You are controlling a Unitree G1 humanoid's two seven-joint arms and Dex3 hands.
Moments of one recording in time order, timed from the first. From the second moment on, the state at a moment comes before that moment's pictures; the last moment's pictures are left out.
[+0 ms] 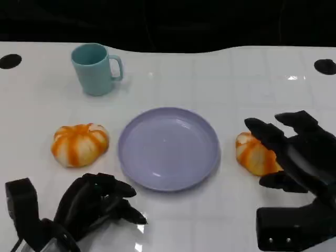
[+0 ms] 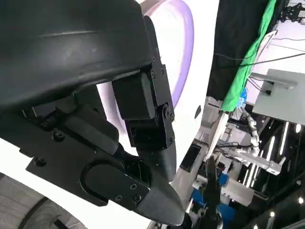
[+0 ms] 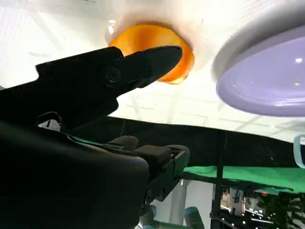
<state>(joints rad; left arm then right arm) -0.32 0.00 0.22 0.97 -0.35 -0.33 -0.88 -0.17 -0.38 0.25 0.05 -1.02 -0.11 -0.04</state>
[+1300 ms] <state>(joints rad) -0.31 0.01 0.21 0.94 -0.35 -0.31 -0.88 -0.51 -0.31 0.44 0.79 -0.86 -0.17 -0.31</state>
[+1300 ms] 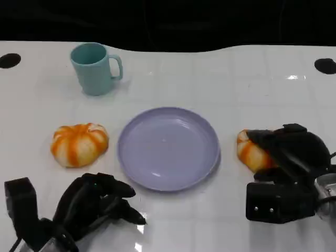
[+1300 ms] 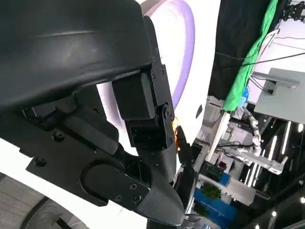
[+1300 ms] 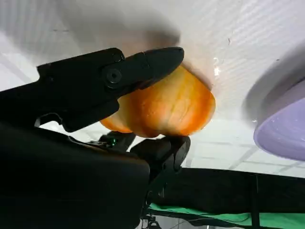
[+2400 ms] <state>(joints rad) -0.30 0.01 0.21 0.93 -0.35 -0.31 -0.88 -0.52 -0.33 0.47 0.84 -0.85 -0.45 -0.78</state>
